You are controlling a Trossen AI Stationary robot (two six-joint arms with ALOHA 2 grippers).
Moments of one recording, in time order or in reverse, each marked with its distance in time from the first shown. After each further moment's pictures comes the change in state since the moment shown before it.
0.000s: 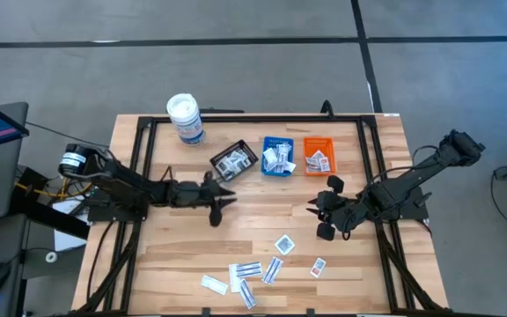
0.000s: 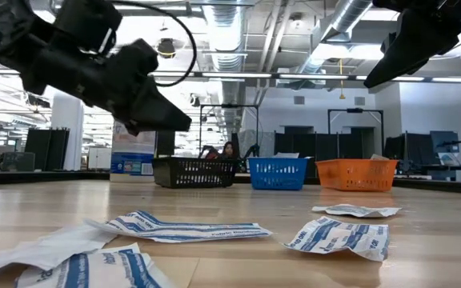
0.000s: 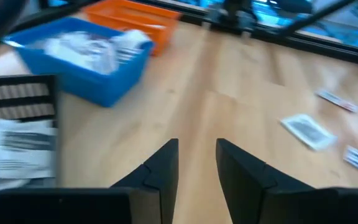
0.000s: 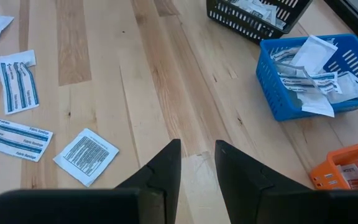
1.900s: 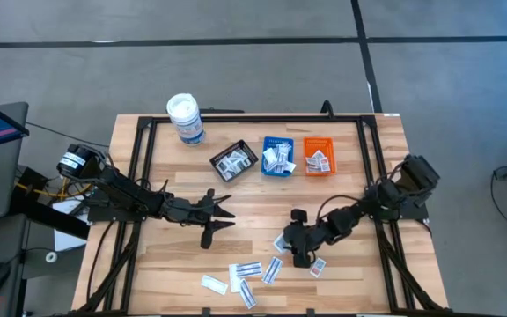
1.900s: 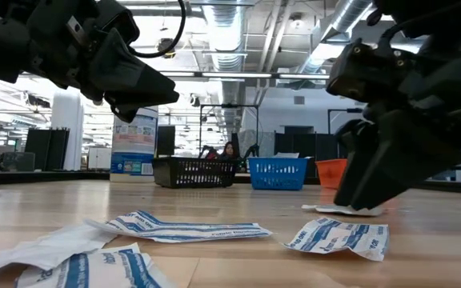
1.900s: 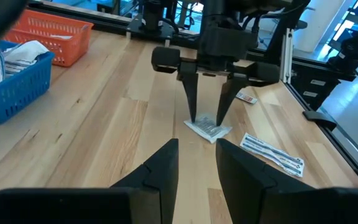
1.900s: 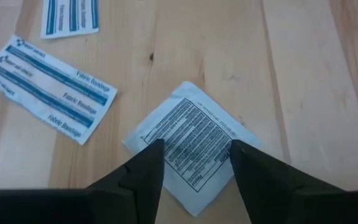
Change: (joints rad) left arm -0.234 0.000 0.000 0.089 -0.003 -0.018; right arm -0.034 0.645 0.004 0.607 -0.360 -0.125
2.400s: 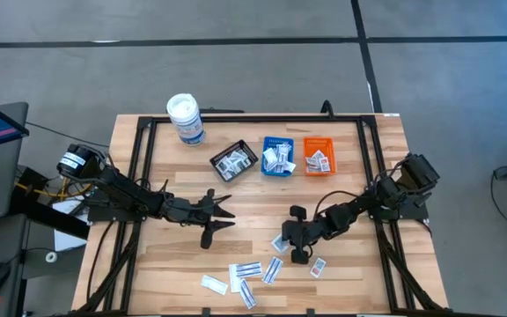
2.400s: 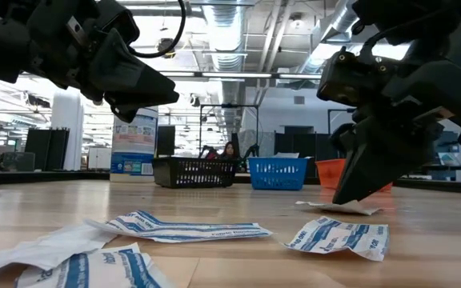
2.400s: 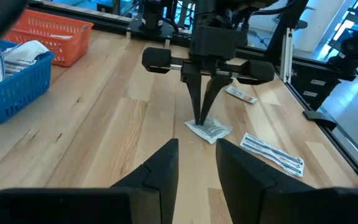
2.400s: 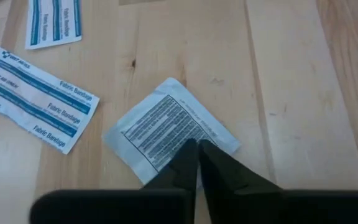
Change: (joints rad) left arm 0.000 0.000 0.000 0.000 0.000 0.000; right arm -0.032 0.029 -0.002 -0.003 -0.057 0.001
